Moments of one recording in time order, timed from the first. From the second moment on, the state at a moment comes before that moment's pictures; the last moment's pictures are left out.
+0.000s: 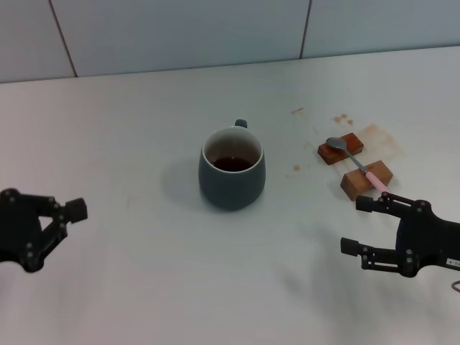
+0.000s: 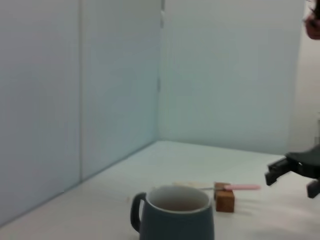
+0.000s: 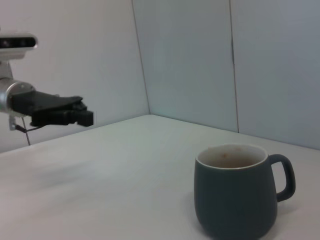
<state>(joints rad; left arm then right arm) -0.50 -1.93 0.19 0.37 2.30 1.76 -0.87 0.29 2.04 -0.60 -0.52 -1.92 -1.62 0.96</state>
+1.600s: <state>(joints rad) -0.45 -1.99 0.19 0.45 2.22 1.76 -0.86 0.20 2.04 0.09 -0.17 -1.92 -1.93 1.66</state>
